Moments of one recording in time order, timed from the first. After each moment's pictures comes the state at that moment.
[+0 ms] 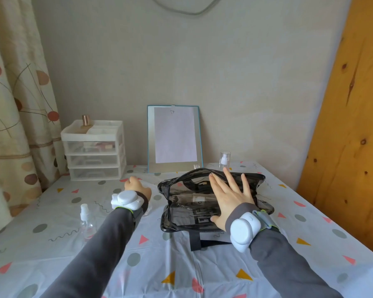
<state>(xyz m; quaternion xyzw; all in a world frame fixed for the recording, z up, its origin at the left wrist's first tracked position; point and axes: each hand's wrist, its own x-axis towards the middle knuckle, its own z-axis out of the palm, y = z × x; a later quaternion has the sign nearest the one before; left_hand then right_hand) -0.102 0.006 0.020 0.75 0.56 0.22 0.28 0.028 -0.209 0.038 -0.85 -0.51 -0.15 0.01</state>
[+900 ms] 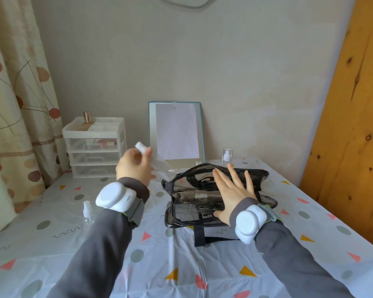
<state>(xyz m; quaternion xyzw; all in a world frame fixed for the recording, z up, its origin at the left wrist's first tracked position) -0.130 -0.049 0.087 0.66 0.37 0.51 0.39 0.036 -0.204 0.036 -0.86 -0.50 -0.13 0.03</state>
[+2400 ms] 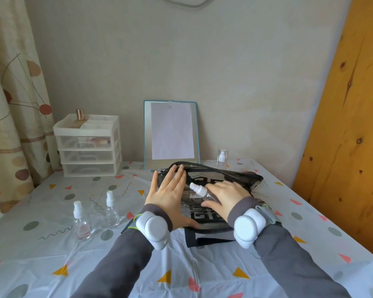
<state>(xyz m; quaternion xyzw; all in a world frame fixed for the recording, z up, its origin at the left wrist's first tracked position) -0.096 -0.078 0.020 0.95 0.24 0.19 -0.04 0.038 -0.203 0.047 -0.79 -0.59 -0.15 0.07</state>
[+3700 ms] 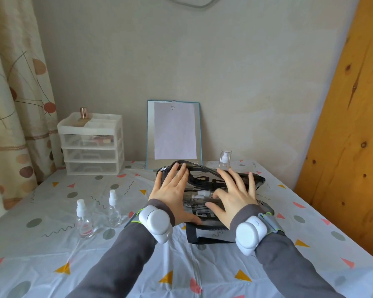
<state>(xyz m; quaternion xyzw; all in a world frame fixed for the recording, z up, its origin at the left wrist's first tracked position) -0.091 -0.071 0.025 0.95 0.23 0.19 0.00 0.037 -0.209 0.025 -0.83 -0.50 -0.24 0.07</state>
